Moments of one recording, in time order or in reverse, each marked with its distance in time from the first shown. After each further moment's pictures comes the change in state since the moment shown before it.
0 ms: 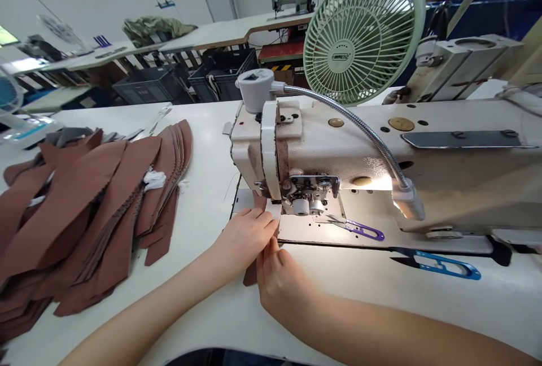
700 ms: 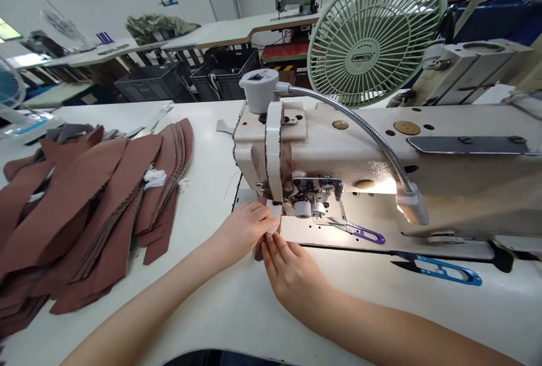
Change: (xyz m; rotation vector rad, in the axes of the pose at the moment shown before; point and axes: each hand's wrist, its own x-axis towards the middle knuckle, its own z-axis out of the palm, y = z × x) left_hand 0.002 -0.019 0.011 -0.203 0.154 0.066; right_hand -0.011 0.025 0.002 0.031 0.002 -0.040
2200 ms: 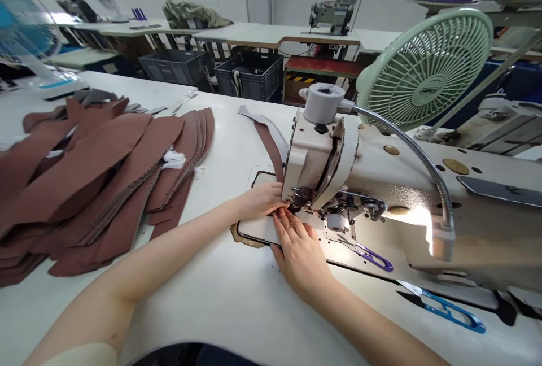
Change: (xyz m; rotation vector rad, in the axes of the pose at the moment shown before) left_hand 0.035 -0.059 0.018 -0.114 0.178 0.229; right_hand 0.025 0.028 0.009 0.258 -0.296 0.340
